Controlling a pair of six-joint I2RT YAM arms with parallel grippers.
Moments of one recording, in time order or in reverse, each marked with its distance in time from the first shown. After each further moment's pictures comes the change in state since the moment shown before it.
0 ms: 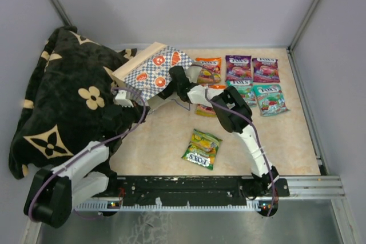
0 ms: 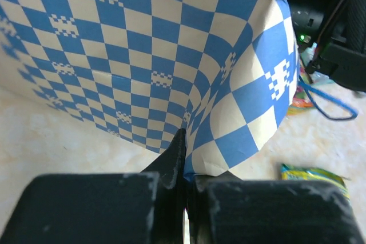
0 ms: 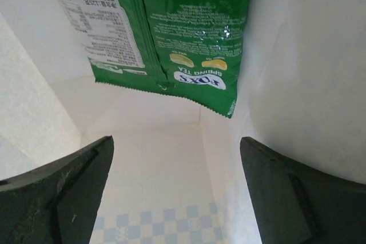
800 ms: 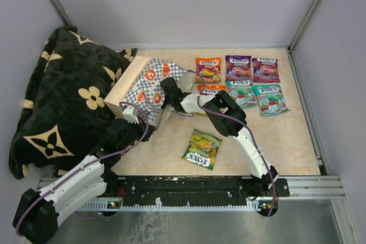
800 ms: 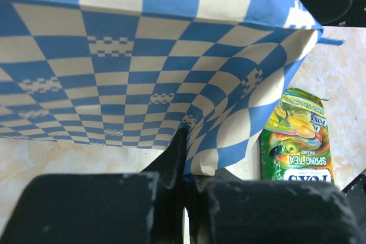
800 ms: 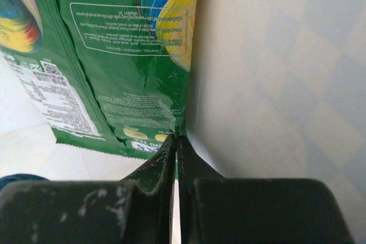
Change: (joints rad) left arm -0.210 -0.308 -0.109 -0.324 -0.017 -0.079; right arm 0.096 -0.017 -0.096 -0.025 -0.023 -0.235
